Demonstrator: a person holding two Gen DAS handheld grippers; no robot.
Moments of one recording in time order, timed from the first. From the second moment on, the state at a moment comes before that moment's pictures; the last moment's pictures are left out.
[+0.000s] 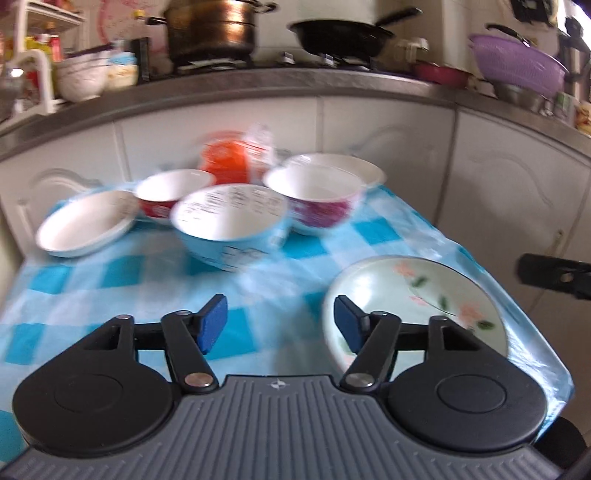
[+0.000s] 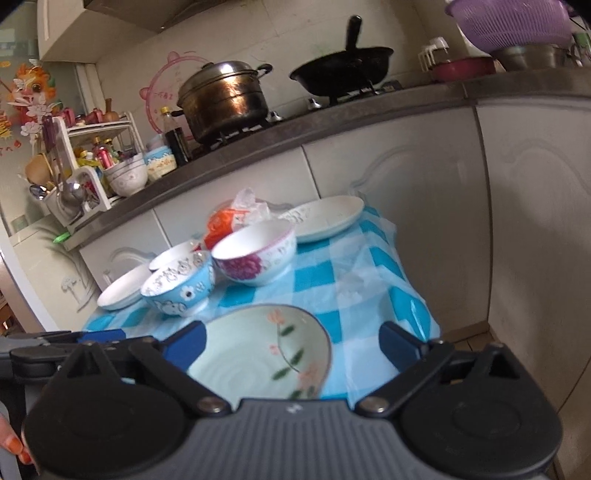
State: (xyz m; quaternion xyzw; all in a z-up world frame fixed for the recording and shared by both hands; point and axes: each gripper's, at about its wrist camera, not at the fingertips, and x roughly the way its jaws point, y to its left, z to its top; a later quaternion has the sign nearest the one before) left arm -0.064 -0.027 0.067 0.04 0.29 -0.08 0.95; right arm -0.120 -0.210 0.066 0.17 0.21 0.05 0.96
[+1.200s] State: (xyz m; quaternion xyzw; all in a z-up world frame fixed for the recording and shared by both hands) left arm 0.132 0.276 0.083 -0.09 0.27 0.10 0.95; right arm 0.127 0.052 0.082 0.33 0.33 0.23 0.85
